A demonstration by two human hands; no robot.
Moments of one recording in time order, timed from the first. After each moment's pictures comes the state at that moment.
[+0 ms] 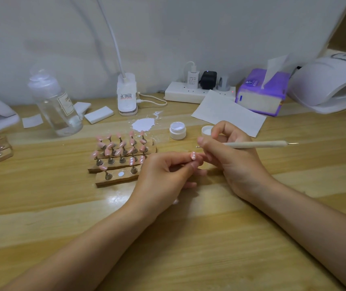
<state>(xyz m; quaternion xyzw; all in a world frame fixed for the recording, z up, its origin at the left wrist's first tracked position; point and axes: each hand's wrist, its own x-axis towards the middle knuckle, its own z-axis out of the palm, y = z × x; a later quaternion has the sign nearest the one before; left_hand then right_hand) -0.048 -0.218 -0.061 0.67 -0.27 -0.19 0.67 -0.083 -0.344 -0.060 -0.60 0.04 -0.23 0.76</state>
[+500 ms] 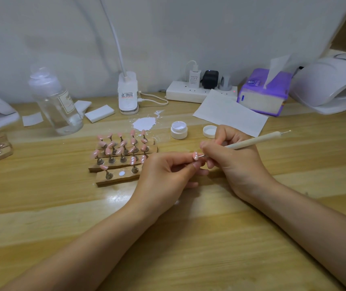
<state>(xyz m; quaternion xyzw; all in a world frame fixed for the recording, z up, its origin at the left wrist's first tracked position) -0.047 -0.219 -0.063 0.67 -0.28 -0.19 0.66 -0.082 -0.344 -0.064 -0.63 0.04 -0.24 0.74</state>
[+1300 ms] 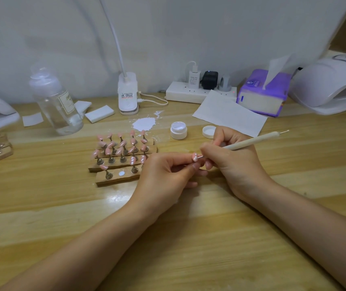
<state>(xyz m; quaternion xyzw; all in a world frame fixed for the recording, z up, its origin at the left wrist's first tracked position) -0.046 -0.219 -0.064 0.67 -0.29 -0.18 0.66 -0.083 -0.340 -0.060 -0.63 0.05 -0.23 0.74</state>
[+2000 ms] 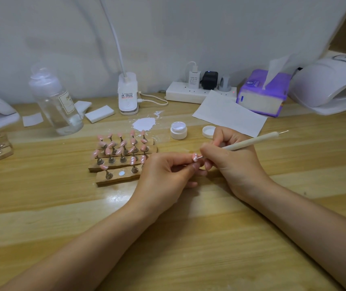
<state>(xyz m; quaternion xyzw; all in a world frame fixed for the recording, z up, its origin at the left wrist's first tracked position) -0.046 -0.220 -0.063 0.68 -0.29 -0.18 0.65 -0.083 -0.340 -0.060 -0.64 0.04 -0.23 0.73</state>
